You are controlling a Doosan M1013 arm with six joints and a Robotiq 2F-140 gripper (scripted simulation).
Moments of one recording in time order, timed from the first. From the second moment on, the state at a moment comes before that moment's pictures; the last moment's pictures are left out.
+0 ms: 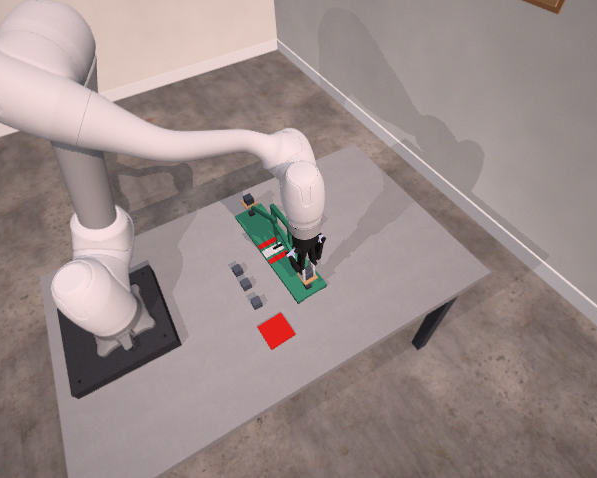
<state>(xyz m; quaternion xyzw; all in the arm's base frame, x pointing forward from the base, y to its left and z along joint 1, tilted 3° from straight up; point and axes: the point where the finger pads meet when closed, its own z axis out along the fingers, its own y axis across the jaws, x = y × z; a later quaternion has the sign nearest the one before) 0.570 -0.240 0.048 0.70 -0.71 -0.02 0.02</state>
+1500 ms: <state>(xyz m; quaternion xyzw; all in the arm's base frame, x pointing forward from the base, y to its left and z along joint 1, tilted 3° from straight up) 0.571 -0.240 0.067 0.70 -0.71 -0.02 0.02</state>
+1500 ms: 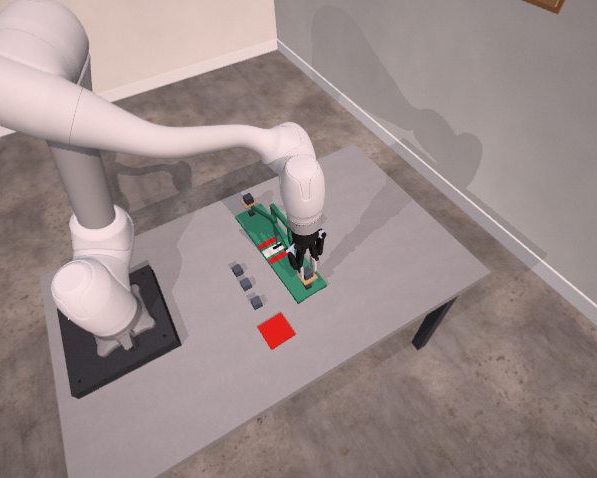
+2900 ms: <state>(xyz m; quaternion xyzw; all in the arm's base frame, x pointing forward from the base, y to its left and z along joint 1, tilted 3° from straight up) 0.574 -0.240 0.138 0.70 -0.71 -0.02 0.02</state>
